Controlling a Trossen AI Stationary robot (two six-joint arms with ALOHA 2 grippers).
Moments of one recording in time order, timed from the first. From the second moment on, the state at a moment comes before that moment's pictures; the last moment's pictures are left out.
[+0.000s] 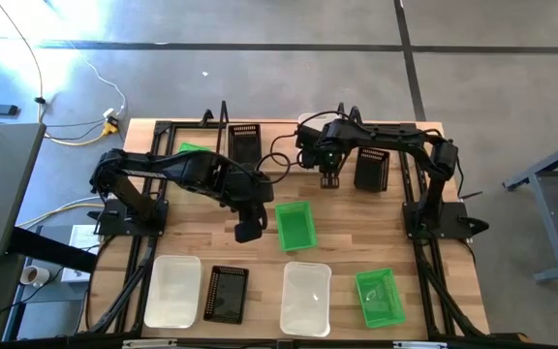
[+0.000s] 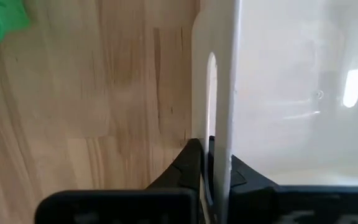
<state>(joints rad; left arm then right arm) -0.04 1.69 1.86 -1.26 -0.09 -0.31 -0.38 1.85 1.49 -1.12 0.10 -0.38</state>
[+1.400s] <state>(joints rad) -0.11 1.70 1.86 -1.18 -0.10 -0.31 -0.20 1.54 1.62 -1.25 0.09 0.26</state>
